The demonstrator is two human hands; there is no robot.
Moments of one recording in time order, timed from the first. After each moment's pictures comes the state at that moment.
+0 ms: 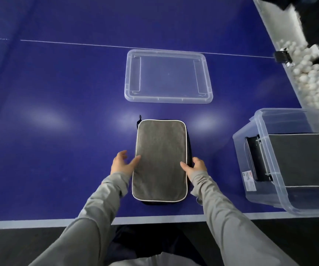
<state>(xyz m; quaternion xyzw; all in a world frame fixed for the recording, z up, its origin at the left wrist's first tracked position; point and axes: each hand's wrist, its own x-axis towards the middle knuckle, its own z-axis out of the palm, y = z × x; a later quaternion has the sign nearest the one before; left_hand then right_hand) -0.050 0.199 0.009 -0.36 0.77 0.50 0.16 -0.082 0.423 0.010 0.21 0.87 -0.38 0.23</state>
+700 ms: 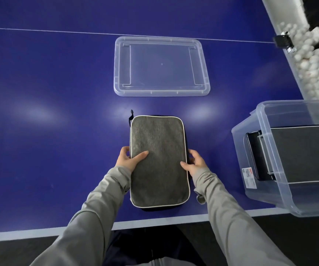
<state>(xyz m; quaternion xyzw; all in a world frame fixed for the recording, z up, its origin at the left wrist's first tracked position) -0.080 0.219 -0.009 -0.36 0.66 0.63 0.20 -0.092 0.440 -0.005 0.23 0.76 -0.55 0.26</state>
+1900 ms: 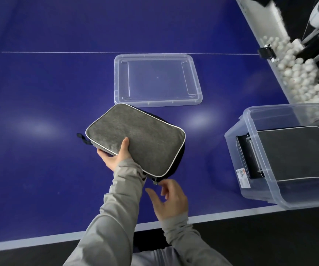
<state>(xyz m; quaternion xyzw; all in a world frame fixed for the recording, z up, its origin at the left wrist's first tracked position) -0.095 0.236 0.058 -0.53 0.48 0.68 -0.16 0.013 0.356 0.045 0.04 0.91 -0.40 -0.09</state>
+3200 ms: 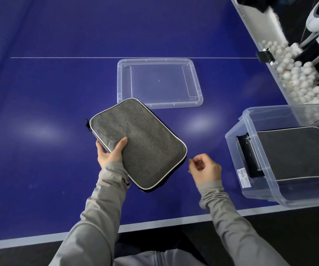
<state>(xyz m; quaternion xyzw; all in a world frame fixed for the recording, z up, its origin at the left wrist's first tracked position) -0.084 0.195 0.058 -0.44 0.56 0.70 -0.08 -0.061 0.435 0.059 0.11 0.90 -0.42 -0.07</state>
